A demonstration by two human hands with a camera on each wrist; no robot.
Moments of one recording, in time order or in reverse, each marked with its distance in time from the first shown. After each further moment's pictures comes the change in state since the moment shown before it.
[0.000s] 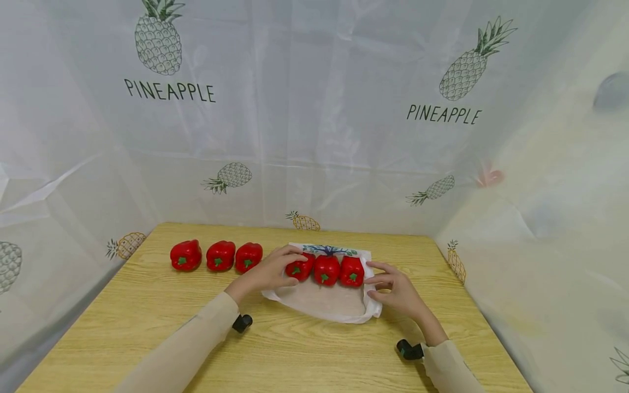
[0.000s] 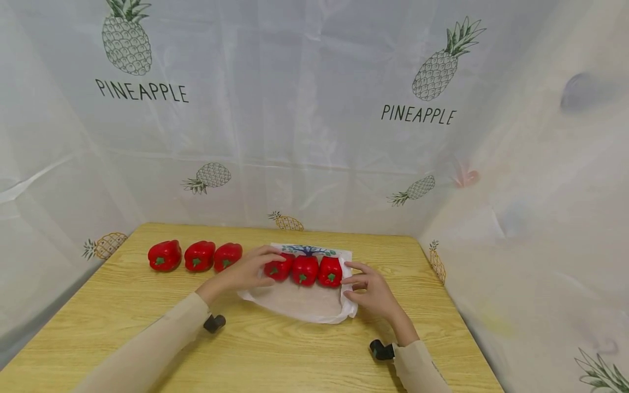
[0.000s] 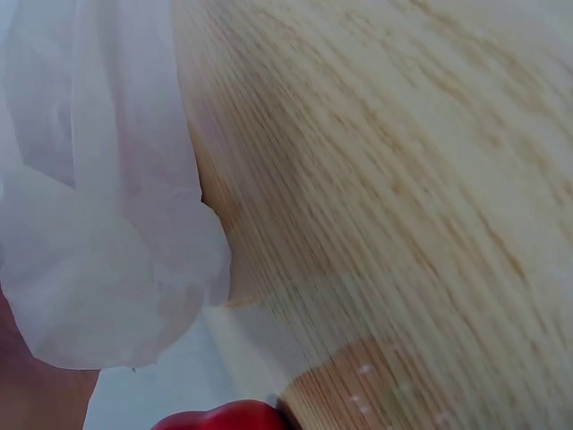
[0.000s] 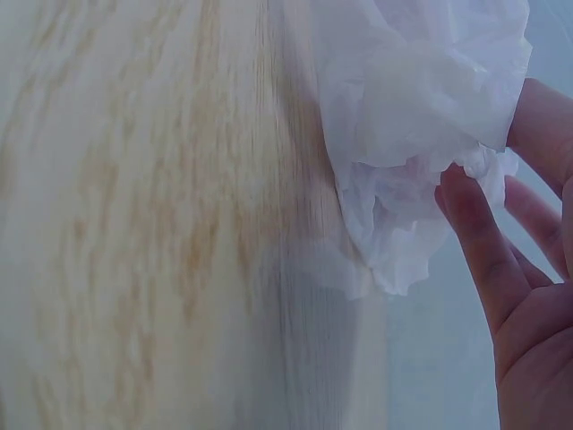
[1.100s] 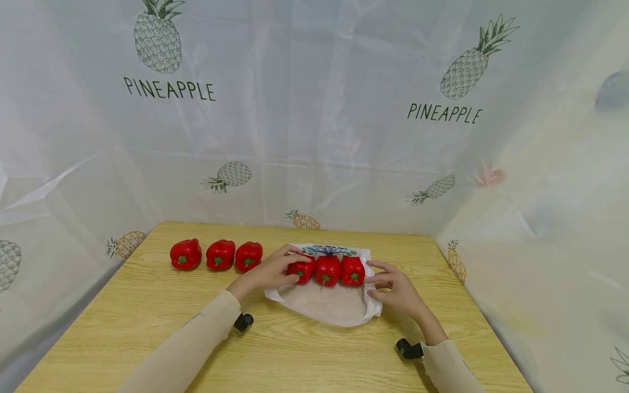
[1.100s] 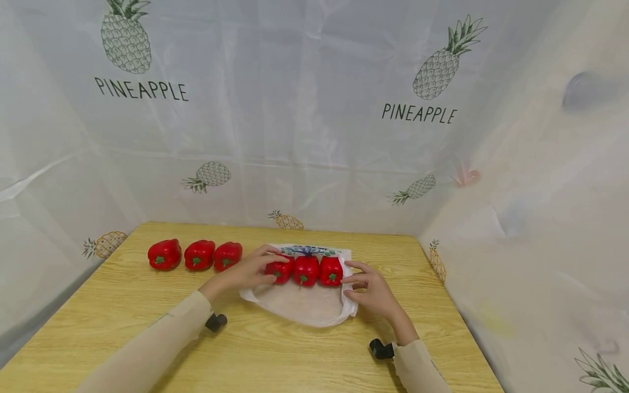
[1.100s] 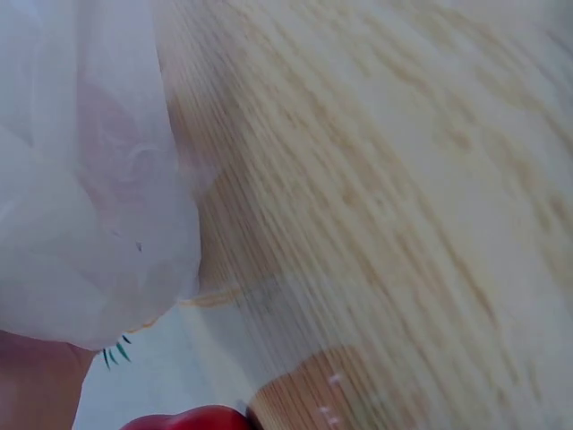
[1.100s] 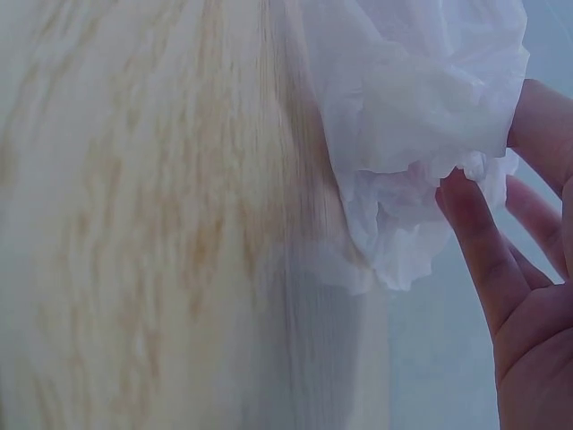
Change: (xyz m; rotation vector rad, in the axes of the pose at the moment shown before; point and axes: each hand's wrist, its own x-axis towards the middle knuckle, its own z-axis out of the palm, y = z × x) left_hand 0.002 -0.007 0.005 -0.098 -0.026 0.039; right_hand 0.002 0.006 0.001 -0.004 -0.003 -0.023
